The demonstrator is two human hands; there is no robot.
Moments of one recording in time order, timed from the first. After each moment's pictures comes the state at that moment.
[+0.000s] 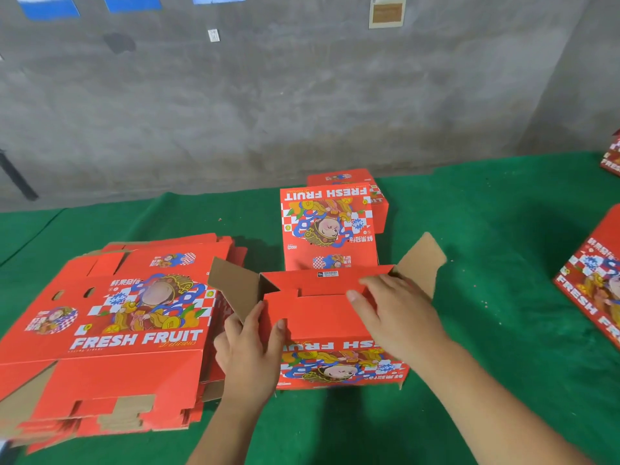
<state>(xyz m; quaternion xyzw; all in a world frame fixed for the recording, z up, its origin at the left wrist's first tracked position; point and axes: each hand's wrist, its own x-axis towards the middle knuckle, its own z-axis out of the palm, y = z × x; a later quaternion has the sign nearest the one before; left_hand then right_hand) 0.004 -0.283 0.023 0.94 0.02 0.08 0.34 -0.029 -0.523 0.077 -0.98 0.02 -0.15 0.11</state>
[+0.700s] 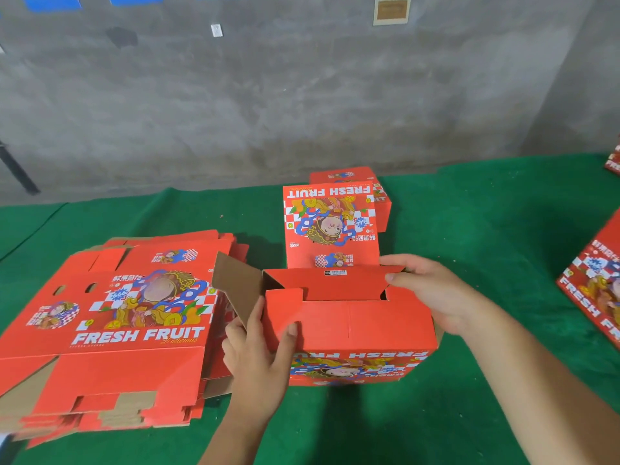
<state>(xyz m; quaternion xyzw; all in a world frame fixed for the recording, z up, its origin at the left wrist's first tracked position) -0.013 -0.287 0.016 0.89 -0.01 0.13 0.43 -0.010 -0.572 0.103 -0.74 0.17 0.04 0.64</state>
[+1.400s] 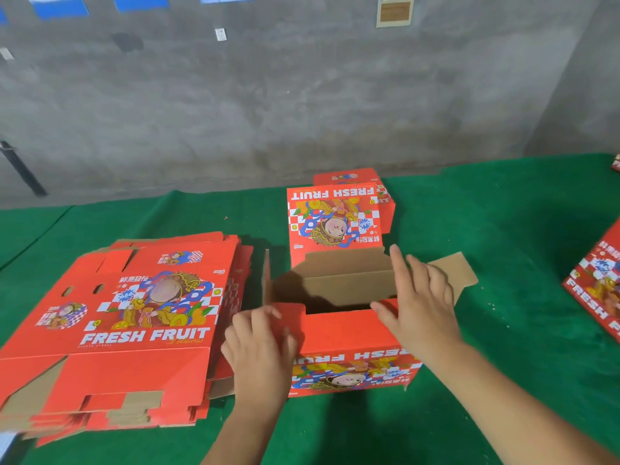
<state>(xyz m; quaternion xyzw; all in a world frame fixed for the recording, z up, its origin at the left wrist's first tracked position) -0.007 -0.291 0.019 0.93 -0.04 0.24 0.29 -0.019 -0.548 0.038 -0.97 0.09 -0.21 0.08</state>
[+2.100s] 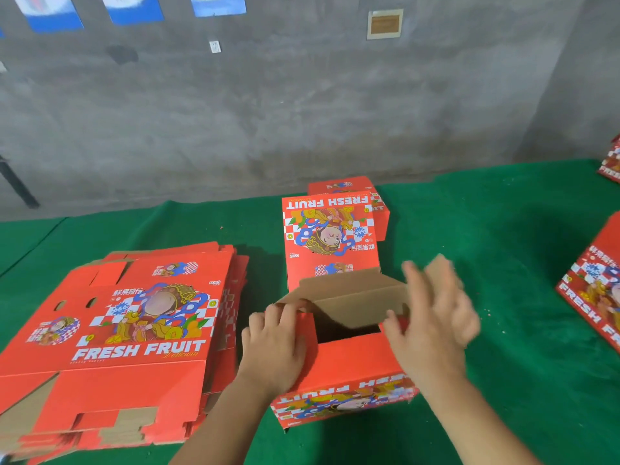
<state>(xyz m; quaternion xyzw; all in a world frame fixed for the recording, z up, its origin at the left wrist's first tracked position) 0.029 -0.295 0.031 0.98 -0.18 0.04 0.10 -0.044 -0.533 0.038 -0.92 0.21 -0.29 0.17</state>
